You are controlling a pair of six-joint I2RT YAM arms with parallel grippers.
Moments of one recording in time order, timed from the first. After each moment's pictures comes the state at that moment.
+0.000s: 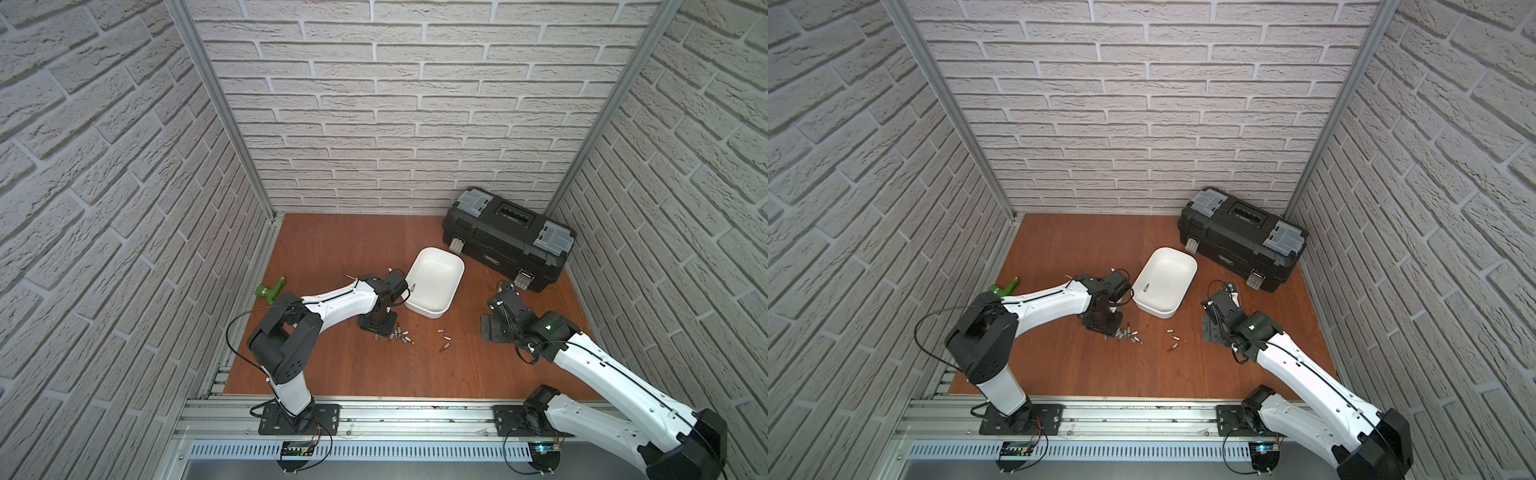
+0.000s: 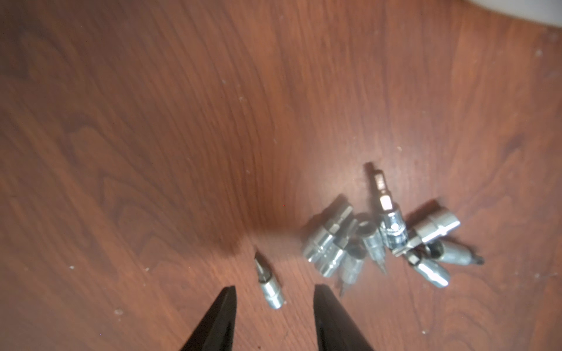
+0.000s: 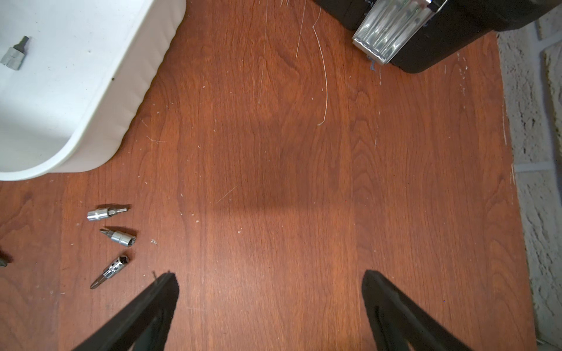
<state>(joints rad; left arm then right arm) -0.75 1.72 1.10 -0.89 -0.03 -0.41 0.55 0.95 0.77 -1.00 0.43 0.57</state>
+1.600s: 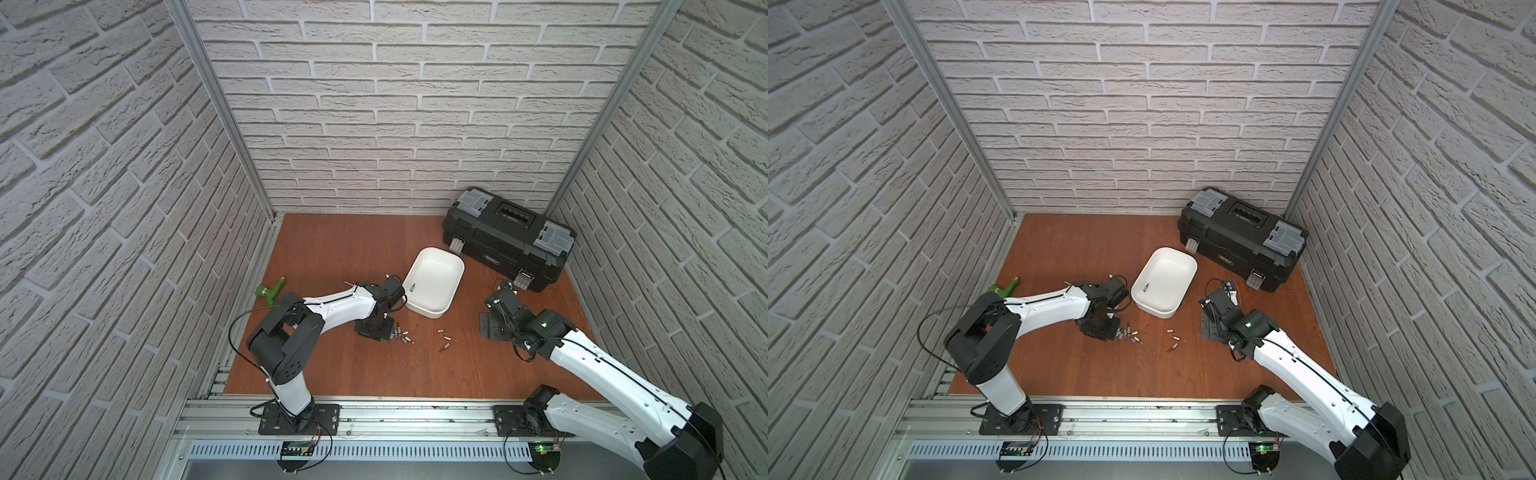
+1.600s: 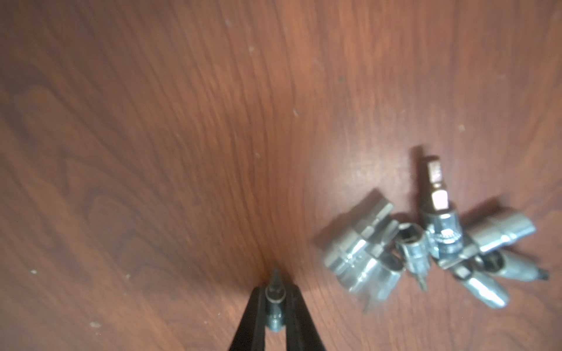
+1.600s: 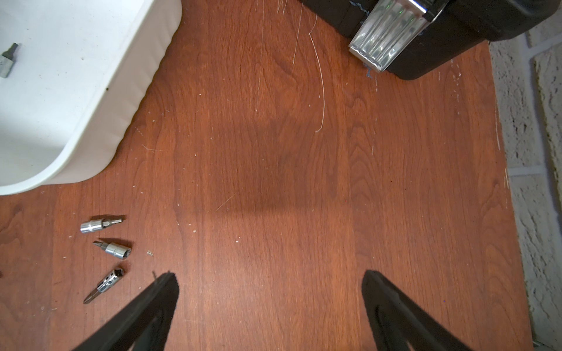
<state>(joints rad) -0.75 1.70 1.02 -0.83 -0.03 -0.43 0.55 0.98 0.78 -0.98 0.45 0.57</state>
